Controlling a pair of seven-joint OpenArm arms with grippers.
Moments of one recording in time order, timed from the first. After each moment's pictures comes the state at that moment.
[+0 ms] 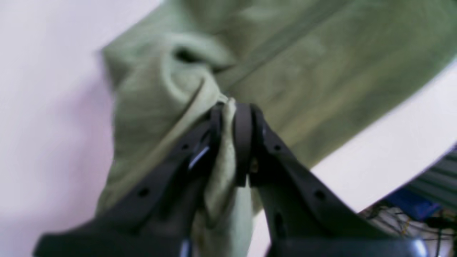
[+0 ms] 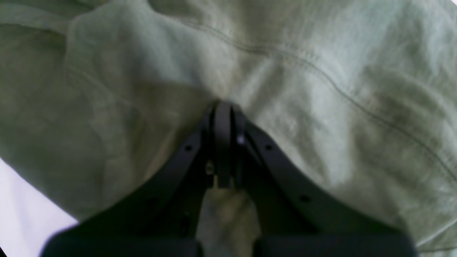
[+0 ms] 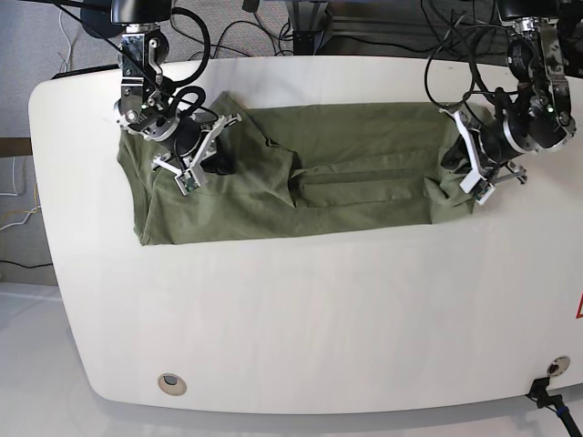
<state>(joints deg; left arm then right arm) 12.2 -22.2 -16.1 108.1 -33.9 -41.9 65.4 -10.5 9.9 5.1 85.5 12.8 34.9 -31.3</state>
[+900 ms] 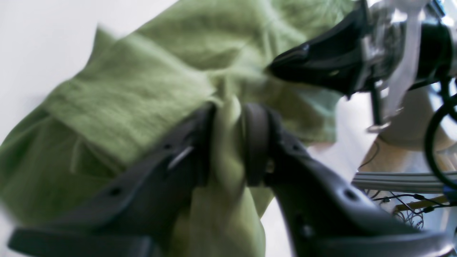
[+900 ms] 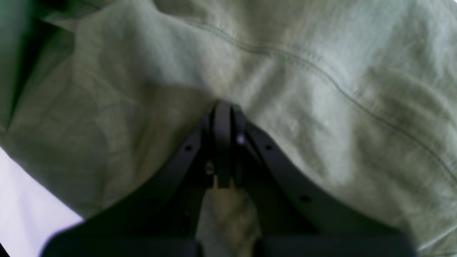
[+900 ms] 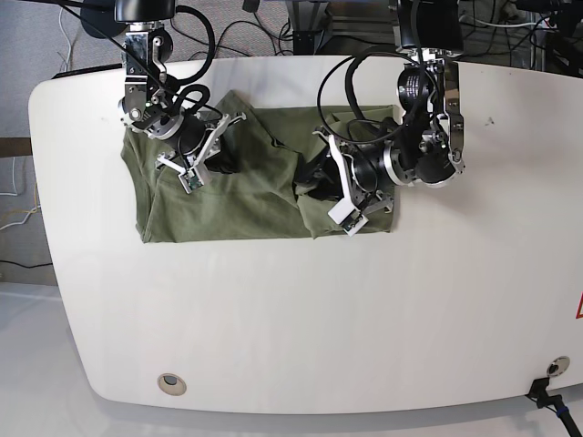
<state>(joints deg) -0.3 2.6 -0.5 99.7 -32.8 -41.7 68.6 -11.0 9.1 4.9 85.6 12.8 34.7 -30.9</state>
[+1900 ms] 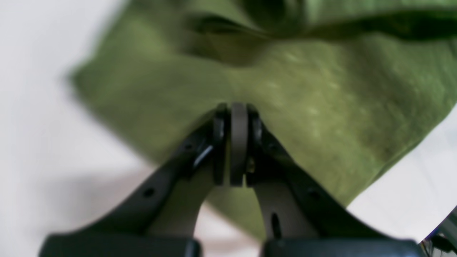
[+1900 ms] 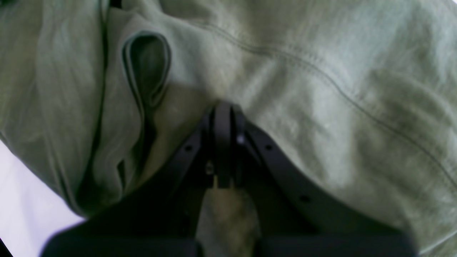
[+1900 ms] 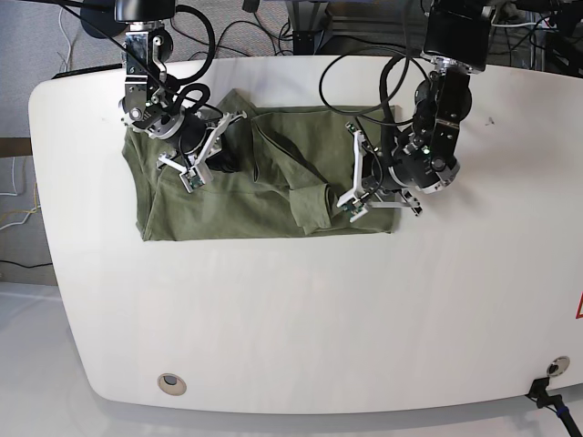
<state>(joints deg) -3.2 -8.3 12.8 95.6 -8.4 -36.1 66.3 -11.1 9.1 4.7 85.6 12.9 34.8 -30.9</state>
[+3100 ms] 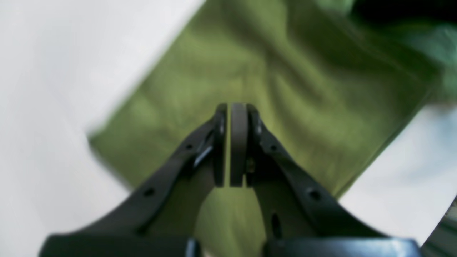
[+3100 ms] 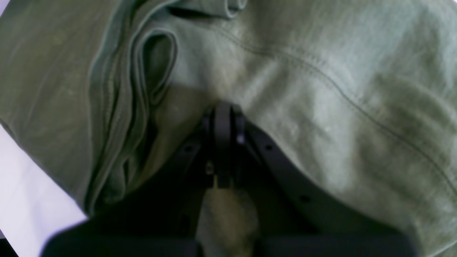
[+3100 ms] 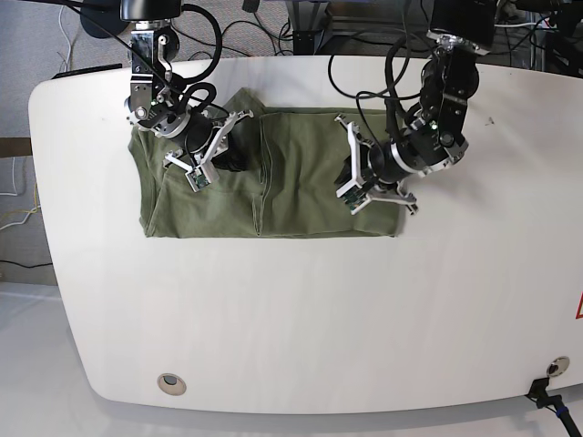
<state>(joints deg) 3.2 -10.8 11.5 103.6 -8.4 -36.3 50.5 -11.1 7.6 4.7 85.6 13.2 34.9 -31.4</state>
